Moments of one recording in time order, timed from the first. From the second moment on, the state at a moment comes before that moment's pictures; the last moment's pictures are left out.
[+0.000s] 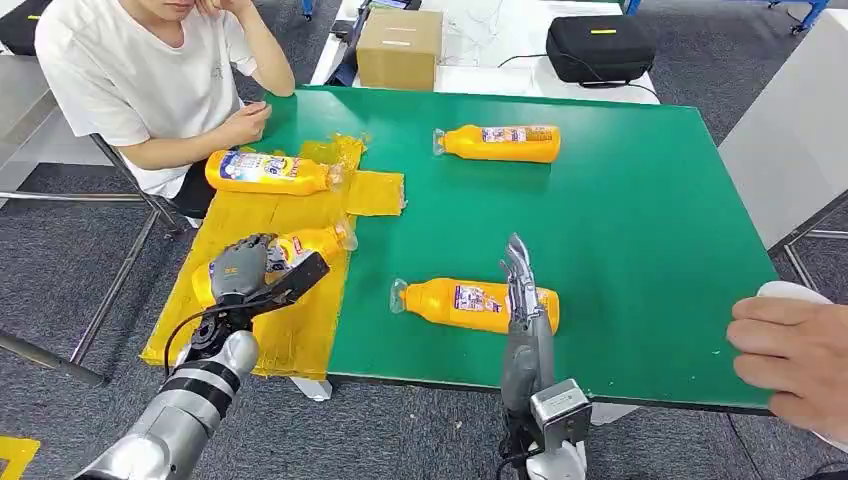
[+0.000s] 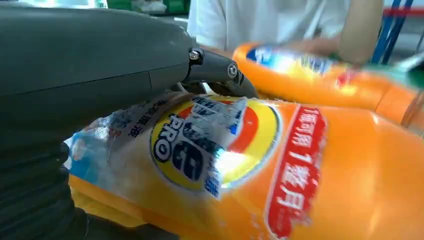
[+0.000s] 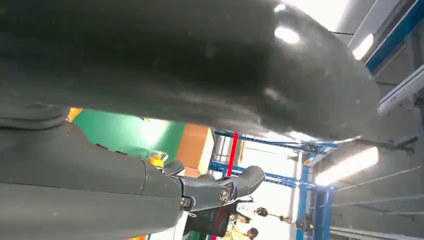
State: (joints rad) left arm -0.48 -0.02 -0.19 -0.71 -1.07 0.37 0.06; right arm 0.03 0.12 0.40 -1.60 0.23 -0.17 -0.66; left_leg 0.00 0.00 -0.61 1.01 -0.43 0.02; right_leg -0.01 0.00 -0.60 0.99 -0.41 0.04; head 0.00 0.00
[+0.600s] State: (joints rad) left arm -0.55 0.00 -0.19 -0.61 -1.04 0.16 -0.02; right arm 0.03 0.14 0.38 -1.58 0.23 -0.16 -0.66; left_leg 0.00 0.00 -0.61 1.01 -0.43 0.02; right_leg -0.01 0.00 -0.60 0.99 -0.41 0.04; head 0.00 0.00
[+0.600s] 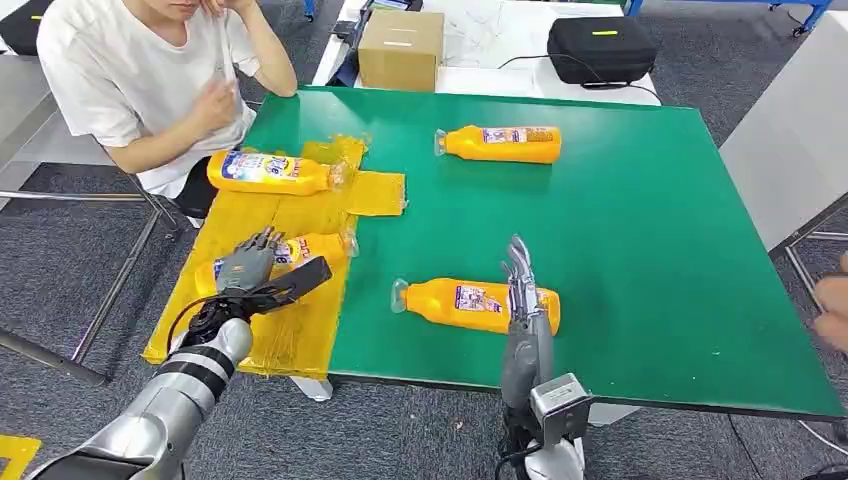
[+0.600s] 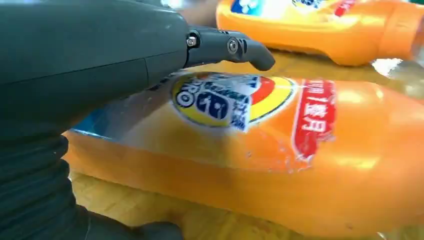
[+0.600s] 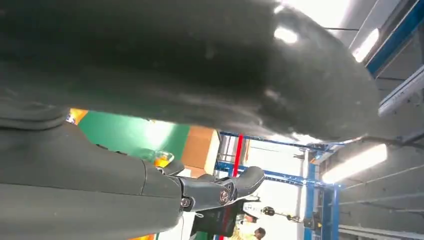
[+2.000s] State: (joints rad) left arm -0.08 -0.17 -0.05 -1.68 0.07 0.25 -0.59; right arm -0.14 -0.11 0.39 -1.17 0.97 -0.48 -0.32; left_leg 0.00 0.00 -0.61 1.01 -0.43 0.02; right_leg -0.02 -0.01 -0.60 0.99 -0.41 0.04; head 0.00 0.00
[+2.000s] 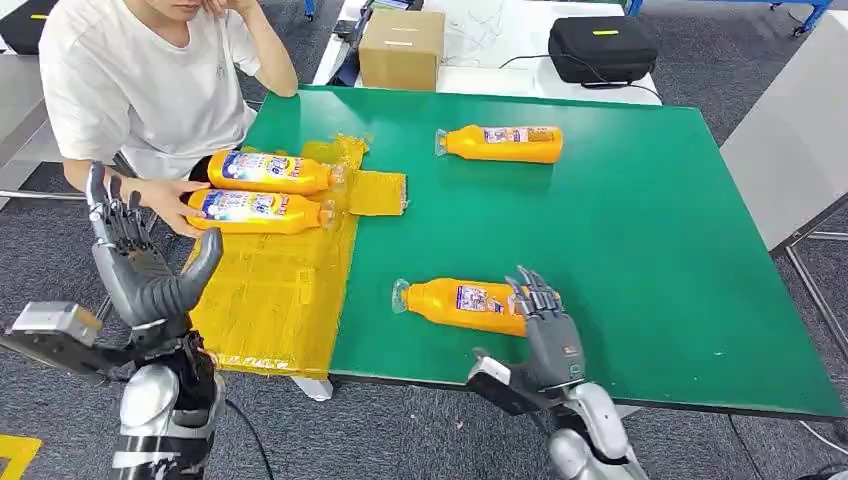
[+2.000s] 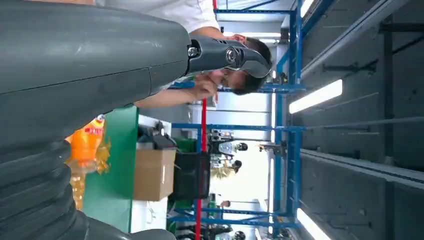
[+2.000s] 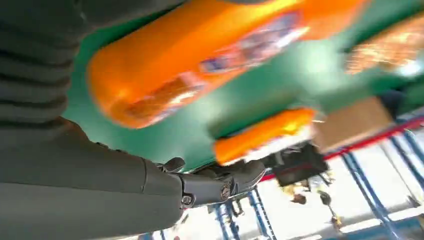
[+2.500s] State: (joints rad) left arm -0.02 -0.19 -0.16 -1.72 0.07 0.21 -0.58; right arm -0.26 -0.14 0.37 -0.98 1.04 -0.36 -0.25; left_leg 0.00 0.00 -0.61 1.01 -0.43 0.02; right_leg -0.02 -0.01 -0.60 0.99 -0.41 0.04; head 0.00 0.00
